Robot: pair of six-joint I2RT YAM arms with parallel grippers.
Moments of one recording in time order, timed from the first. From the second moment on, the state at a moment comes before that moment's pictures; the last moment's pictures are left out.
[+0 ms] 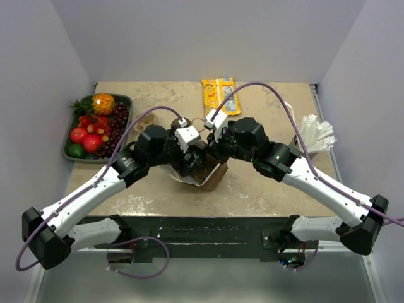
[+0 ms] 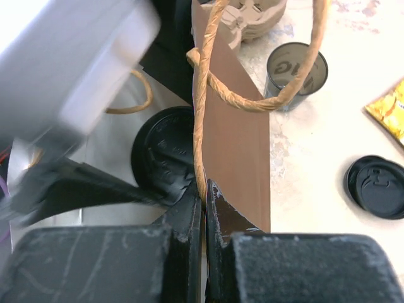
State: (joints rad) left arm -0.73 1.08 0.97 -0.38 0.25 0.19; right arm 0.88 1.21 1.21 -0.42 -0.11 -0.04
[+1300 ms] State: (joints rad) left arm -0.84 1.02 0.39 0.45 0.15 0.04; right arm 1.09 1.08 0.98 -0.23 0.06 -0.10
